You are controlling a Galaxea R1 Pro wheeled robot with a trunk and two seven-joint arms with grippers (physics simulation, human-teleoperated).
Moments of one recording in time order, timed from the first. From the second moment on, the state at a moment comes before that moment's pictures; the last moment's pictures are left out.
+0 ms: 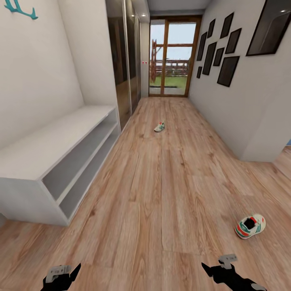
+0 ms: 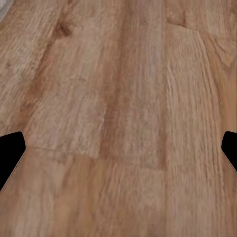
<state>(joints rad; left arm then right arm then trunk) -0.27 0.17 0.48 -0.41 -0.05 -0.37 -0.55 -0.52 -0.25 0.07 -0.05 -0.17 -0.32 0.50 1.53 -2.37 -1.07</state>
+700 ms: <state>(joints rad) -0.27 0.17 0.48 -0.41 -0.05 -0.37 -0.55 -0.52 -0.25 0.07 -0.05 -0.17 -0.32 0.50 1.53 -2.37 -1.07</state>
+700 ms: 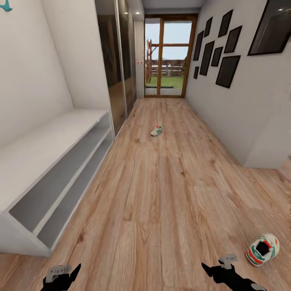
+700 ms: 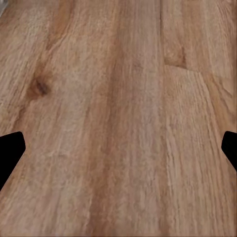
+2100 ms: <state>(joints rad) -0.27 0.17 0.48 -0.41 -0.05 -0.37 -0.55 -0.52 -0.25 0.07 -0.05 -0.17 -0.32 0.50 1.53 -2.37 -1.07</state>
